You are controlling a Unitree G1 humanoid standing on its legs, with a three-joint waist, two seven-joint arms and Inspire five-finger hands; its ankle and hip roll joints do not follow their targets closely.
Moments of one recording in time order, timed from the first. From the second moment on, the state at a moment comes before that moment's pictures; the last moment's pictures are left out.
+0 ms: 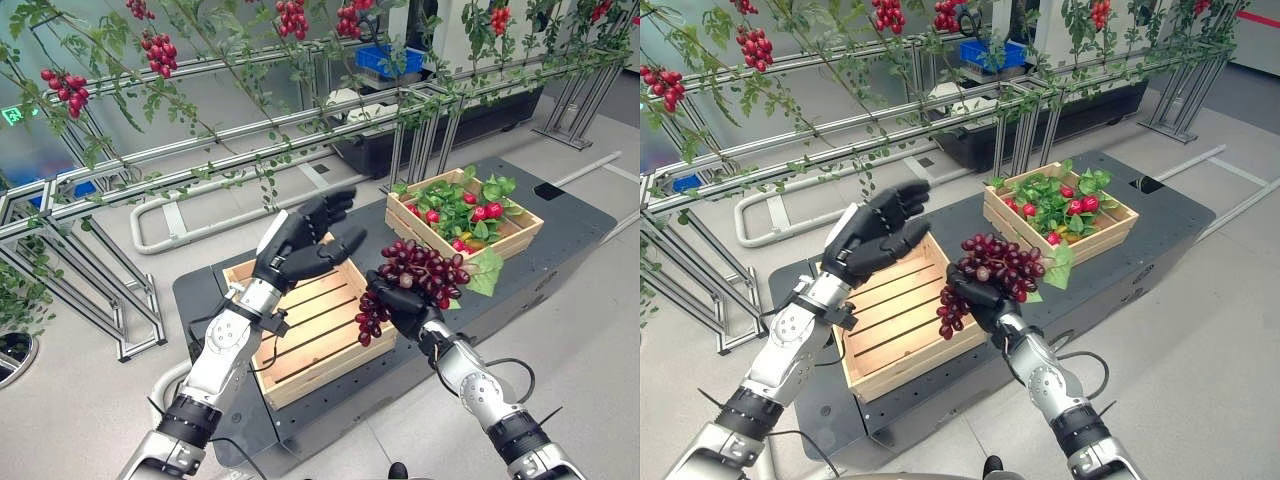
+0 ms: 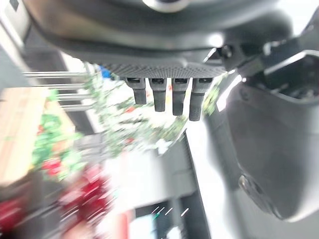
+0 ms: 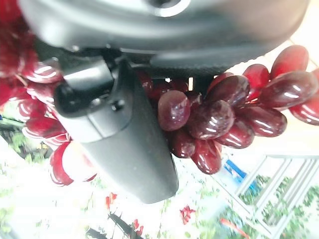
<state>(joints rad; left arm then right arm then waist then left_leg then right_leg) -0.23 0.41 -0.24 0.09 -0.53 -0.36 -0.14 -0.20 -0.31 0.32 0.29 1.07 0.07 0.04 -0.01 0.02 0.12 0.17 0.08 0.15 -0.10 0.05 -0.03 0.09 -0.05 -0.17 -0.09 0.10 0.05</state>
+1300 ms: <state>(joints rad) -0.04 0.36 -0.24 0.26 -0.35 -0.32 0.27 -0.01 -0.23 0.20 0.34 1.04 -0.07 0.07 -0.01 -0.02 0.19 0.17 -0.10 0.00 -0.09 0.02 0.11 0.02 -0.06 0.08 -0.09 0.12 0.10</state>
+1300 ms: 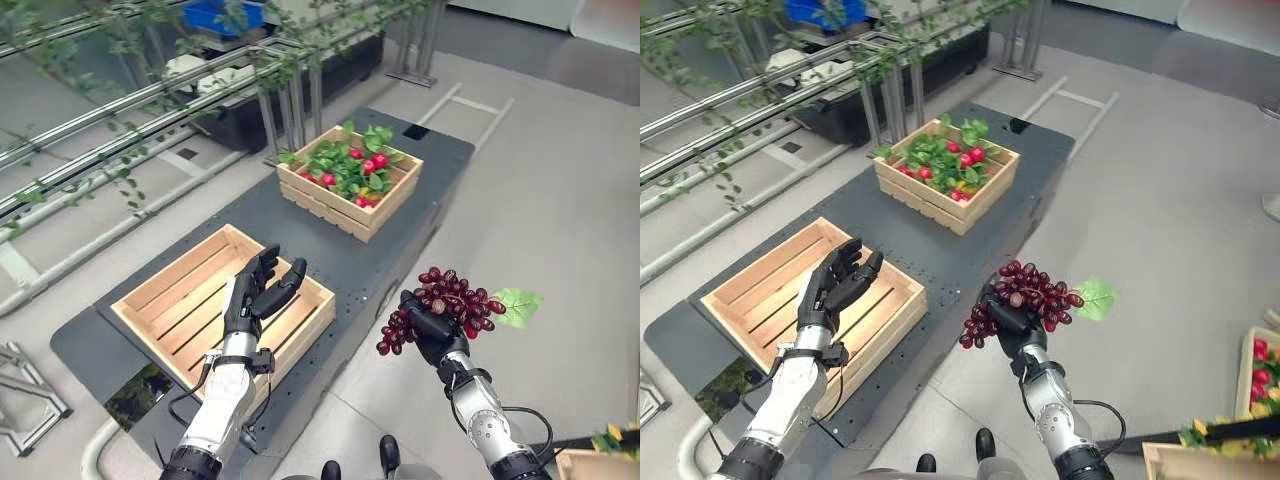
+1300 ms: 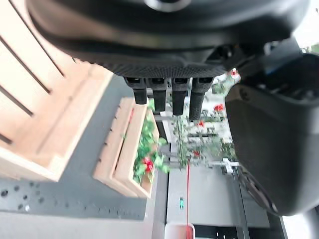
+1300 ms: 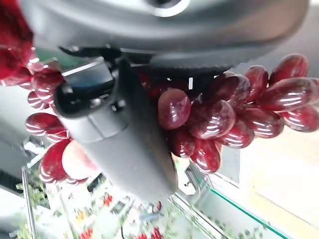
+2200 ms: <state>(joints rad) 0.04 0.32 -0.27 0.32 -0.48 -0.27 0.26 0.02 -0.20 0.33 0.51 1.07 0.03 0.18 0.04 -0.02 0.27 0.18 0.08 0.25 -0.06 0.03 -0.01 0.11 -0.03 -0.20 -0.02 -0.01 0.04</state>
